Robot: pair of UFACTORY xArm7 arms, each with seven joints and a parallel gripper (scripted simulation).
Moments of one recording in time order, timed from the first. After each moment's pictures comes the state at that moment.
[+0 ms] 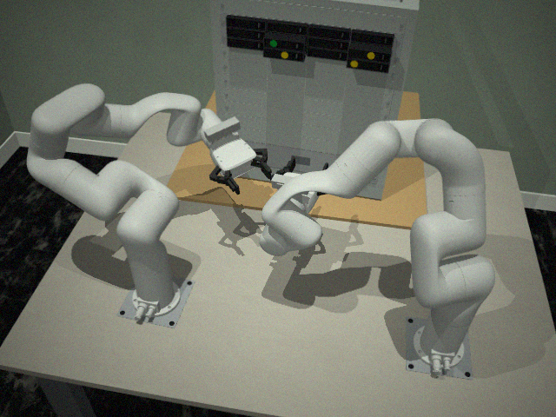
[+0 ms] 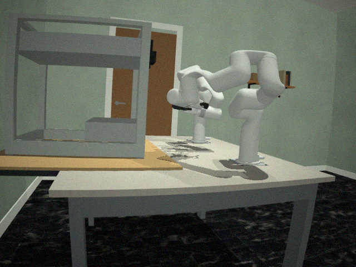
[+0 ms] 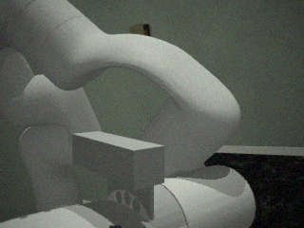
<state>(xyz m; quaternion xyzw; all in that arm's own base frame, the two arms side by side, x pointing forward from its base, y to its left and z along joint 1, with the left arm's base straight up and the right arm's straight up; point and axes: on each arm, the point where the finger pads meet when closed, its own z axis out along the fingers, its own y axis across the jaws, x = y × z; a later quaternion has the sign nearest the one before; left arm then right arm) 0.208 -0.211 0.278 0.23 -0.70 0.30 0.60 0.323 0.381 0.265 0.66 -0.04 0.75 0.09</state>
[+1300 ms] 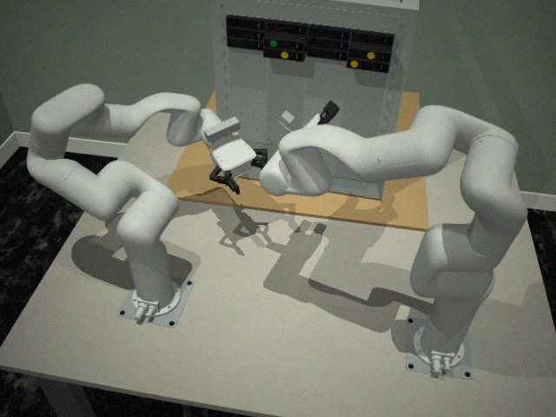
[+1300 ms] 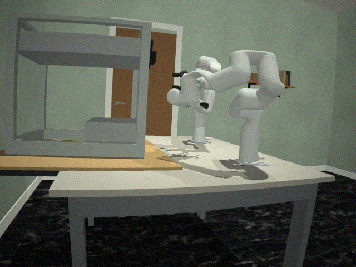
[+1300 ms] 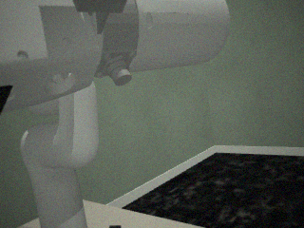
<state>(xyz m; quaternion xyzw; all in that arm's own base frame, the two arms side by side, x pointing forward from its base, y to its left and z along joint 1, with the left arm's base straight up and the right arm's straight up) 0.208 -0.211 0.278 0.23 -0.70 0.30 0.60 0.329 0.358 0.413 0.66 0.26 0.57 0.43</state>
